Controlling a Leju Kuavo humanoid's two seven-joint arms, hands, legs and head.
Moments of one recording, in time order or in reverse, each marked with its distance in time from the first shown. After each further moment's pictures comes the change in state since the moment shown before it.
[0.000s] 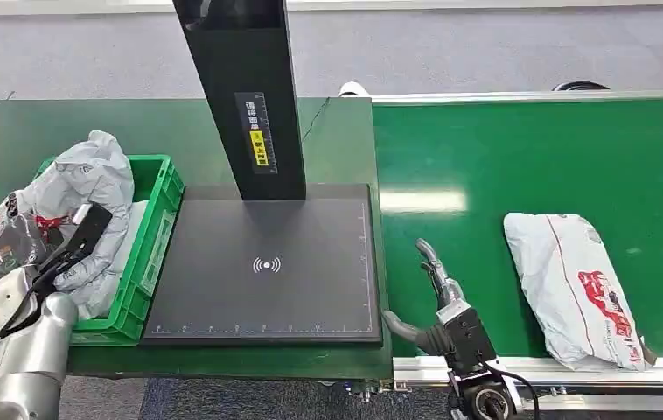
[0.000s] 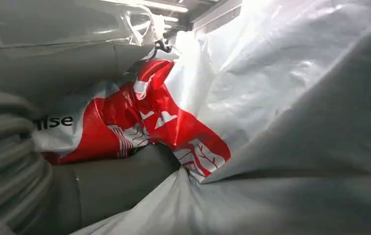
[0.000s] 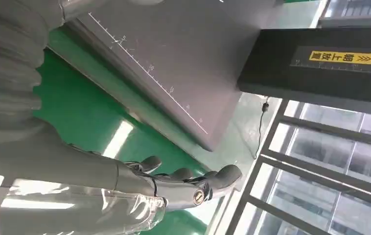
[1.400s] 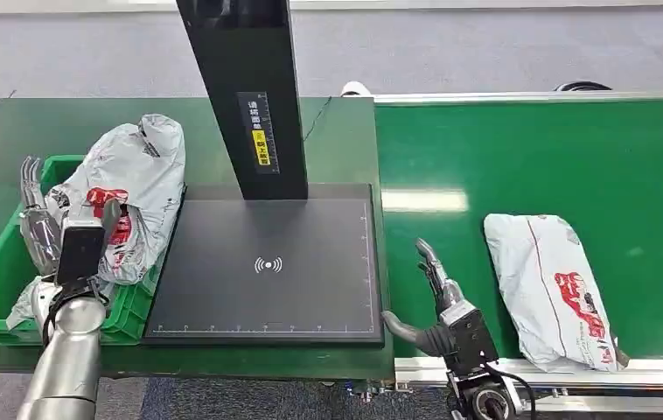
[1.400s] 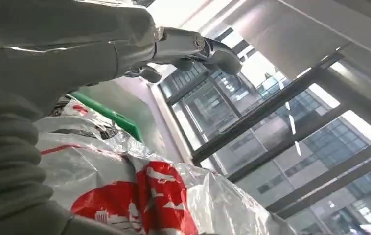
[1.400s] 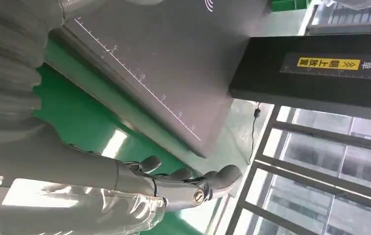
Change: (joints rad) left arm 0.119 -0.129 -0.167 -0.273 0.792 0.143 -0.610; right arm 0.003 0.005 -0.002 -0.005 -0.034 0.022 -0.011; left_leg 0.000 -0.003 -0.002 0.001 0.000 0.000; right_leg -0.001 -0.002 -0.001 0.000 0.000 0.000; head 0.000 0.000
